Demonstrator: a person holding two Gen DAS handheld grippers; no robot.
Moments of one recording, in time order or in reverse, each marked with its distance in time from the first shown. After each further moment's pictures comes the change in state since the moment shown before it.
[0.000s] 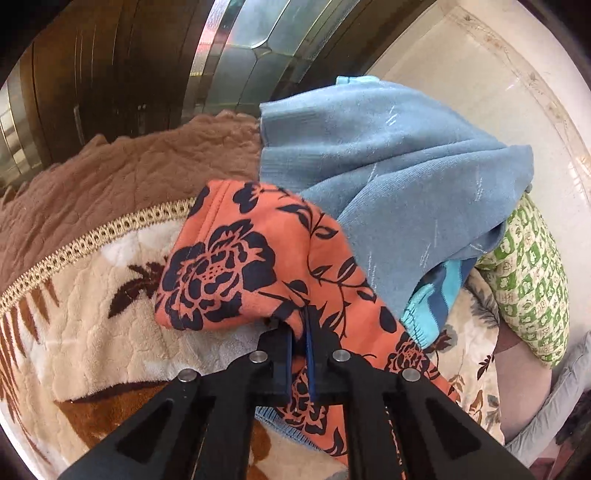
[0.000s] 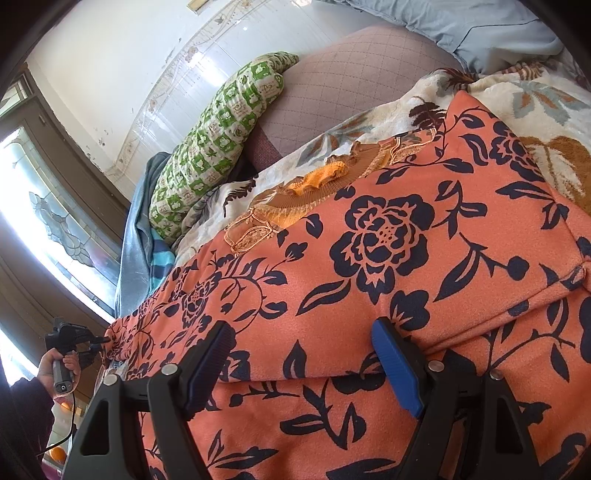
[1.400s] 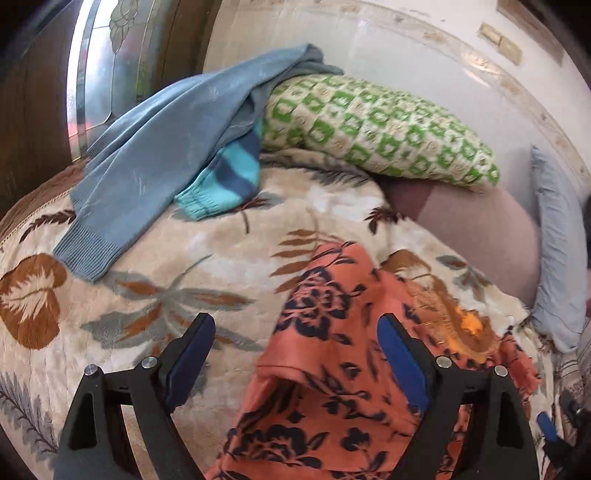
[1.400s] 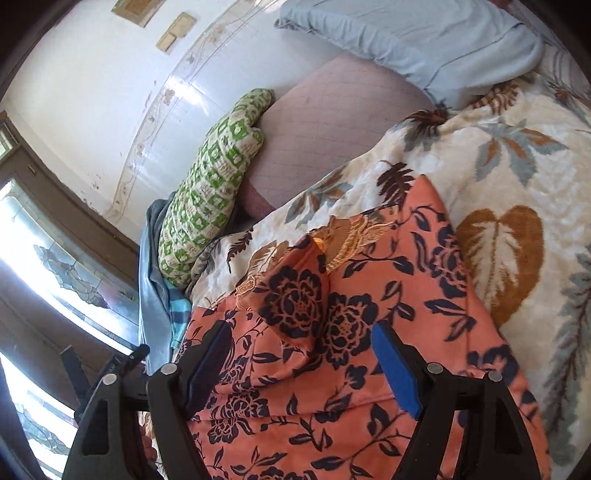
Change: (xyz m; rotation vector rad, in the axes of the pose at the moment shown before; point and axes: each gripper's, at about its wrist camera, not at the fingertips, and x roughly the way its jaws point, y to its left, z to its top) left arm -0.039 -0.182 -0.235 0.469 -0.088 -0.086; right arm -0.060 -0.002 0.096 0.088 -0.002 -0.010
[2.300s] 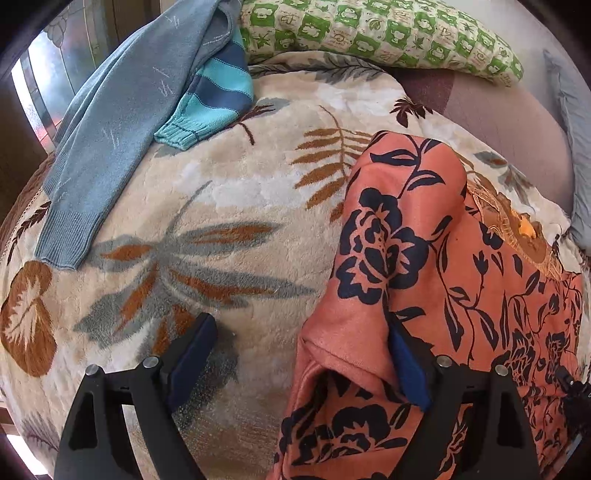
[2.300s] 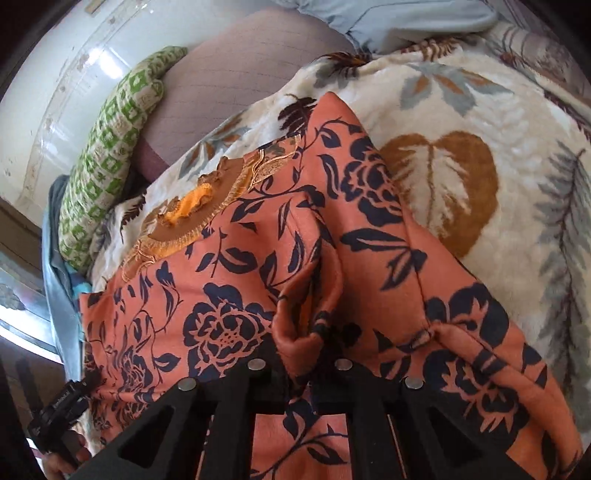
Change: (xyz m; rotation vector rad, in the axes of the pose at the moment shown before) left arm 0.054 0.003 -0.022 0.217 0.295 0.081; right arm 0.026 -0.061 -0.032 0.172 0.137 -0.291
